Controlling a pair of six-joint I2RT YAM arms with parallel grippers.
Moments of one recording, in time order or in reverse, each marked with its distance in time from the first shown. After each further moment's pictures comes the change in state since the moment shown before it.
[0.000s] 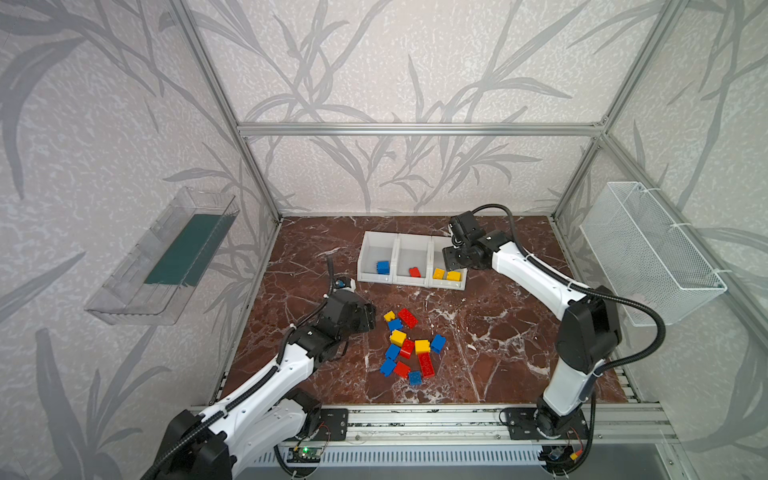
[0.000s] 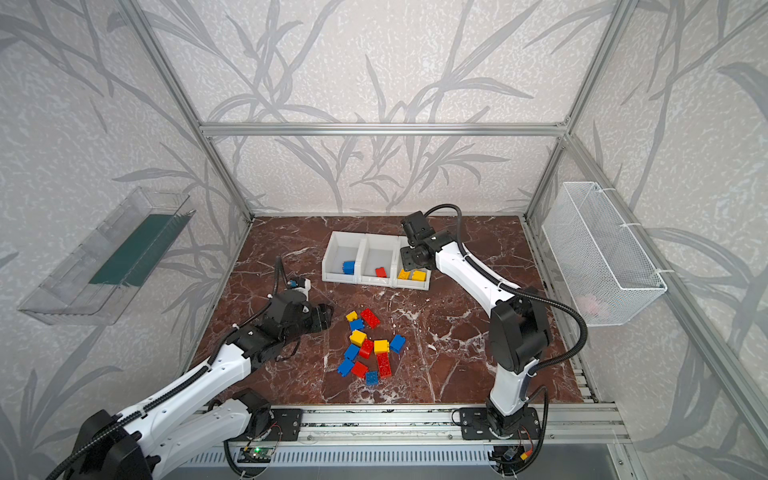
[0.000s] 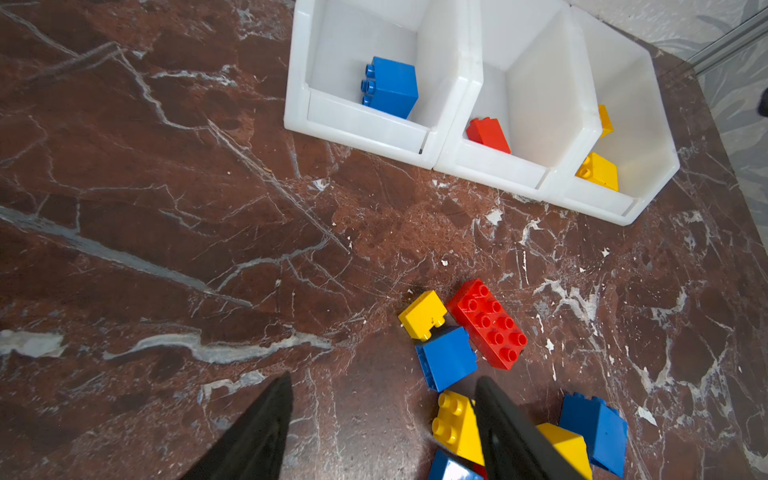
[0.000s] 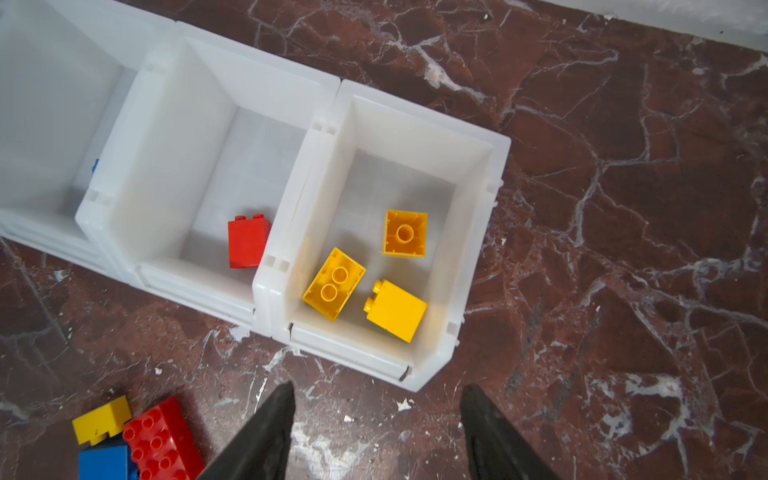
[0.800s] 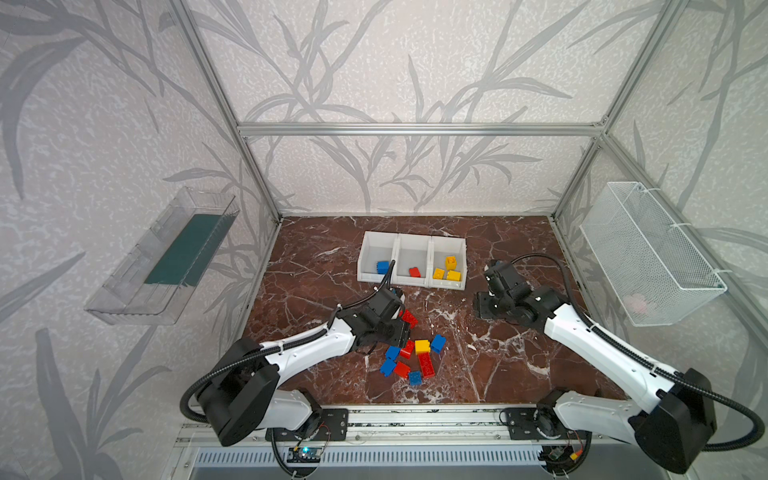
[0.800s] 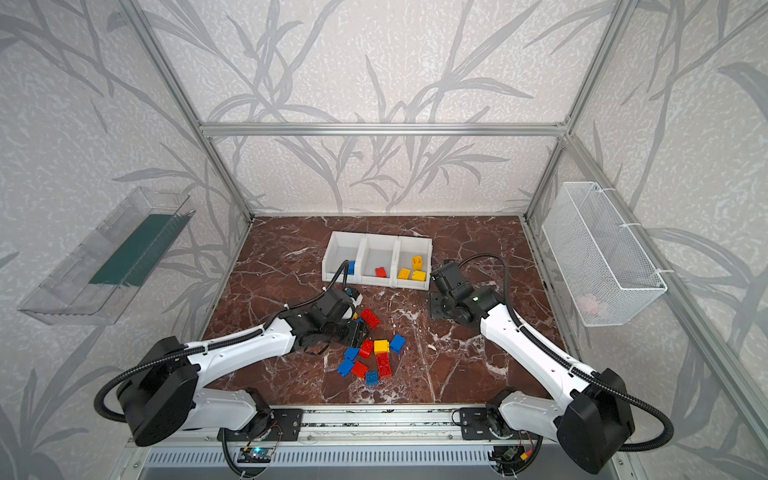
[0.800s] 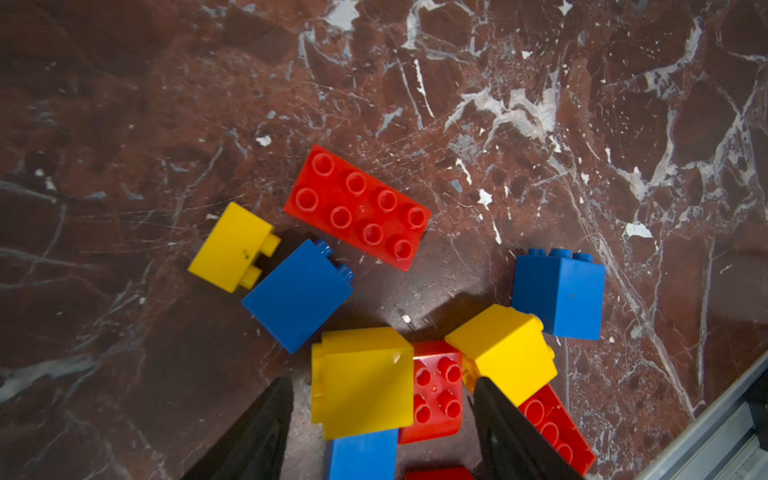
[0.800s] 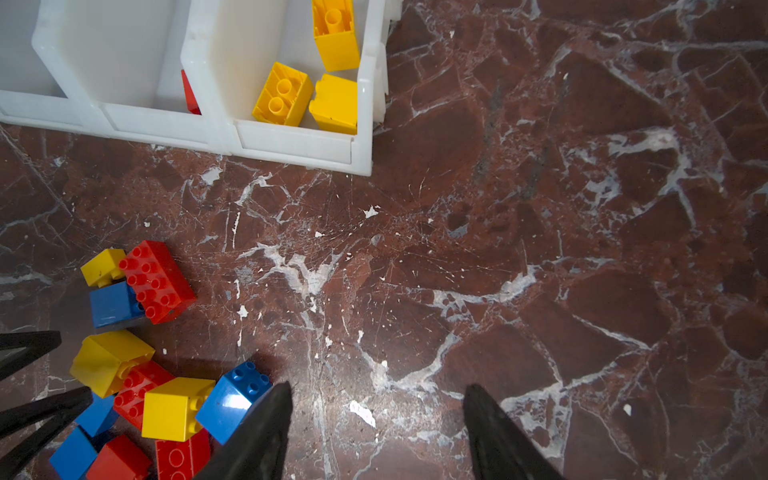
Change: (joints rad) left arm -0.240 0.401 0.181 -0.036 0.162 0.166; right arm 0.041 -0.563 -0.583 -0.005 -0.005 0.238
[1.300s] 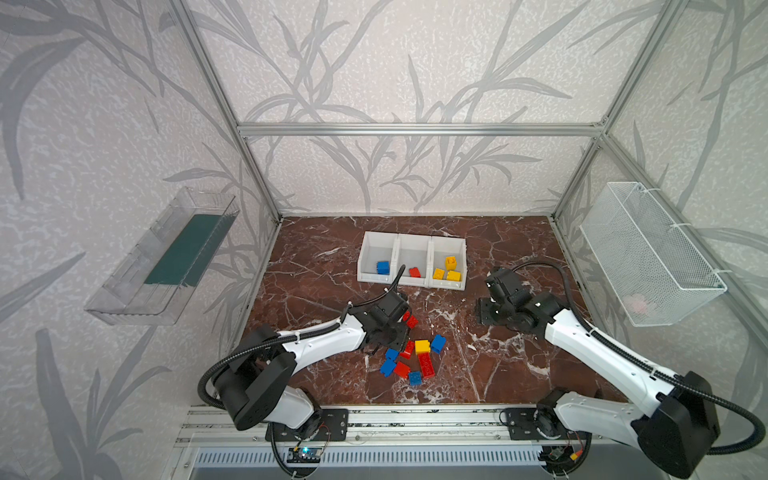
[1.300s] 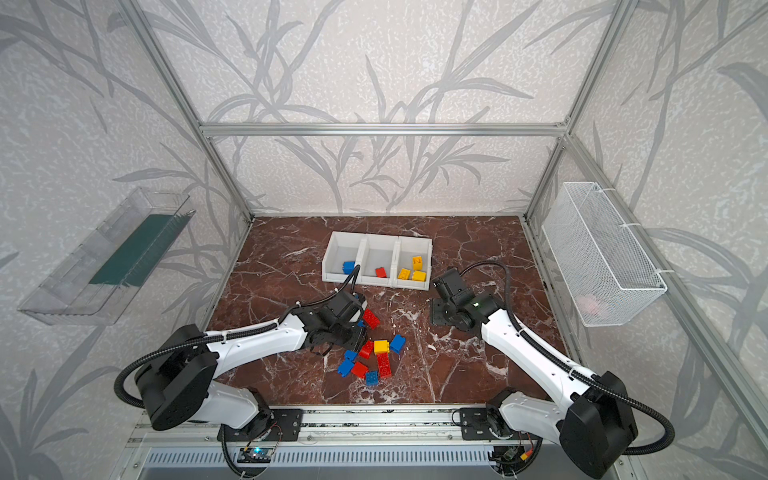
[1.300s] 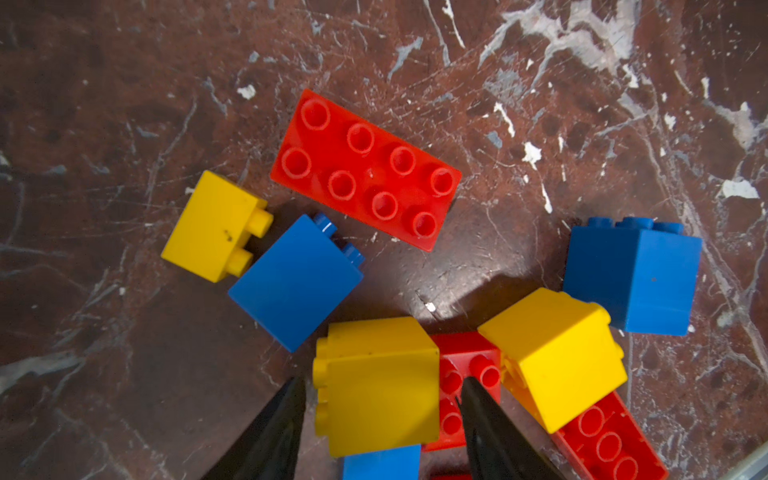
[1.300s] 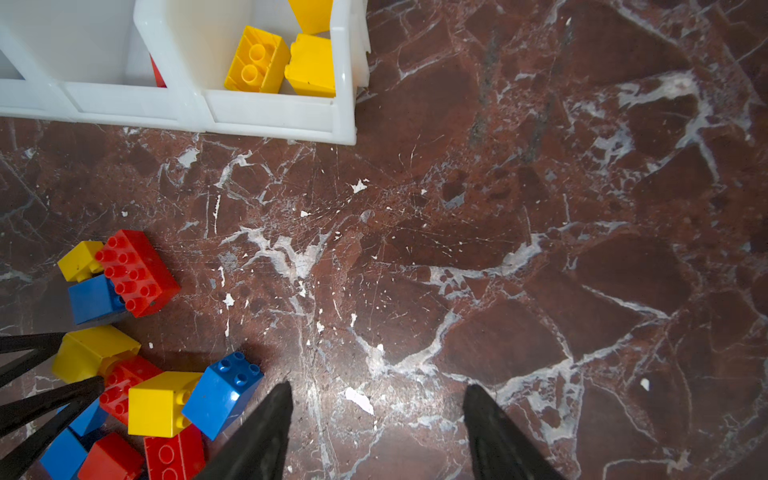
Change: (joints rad) left arm -0.031 0.096 0.039 -0.058 -0.050 0.031; right arm 0.001 -0.013 -0.059 0.012 -0.009 0.046
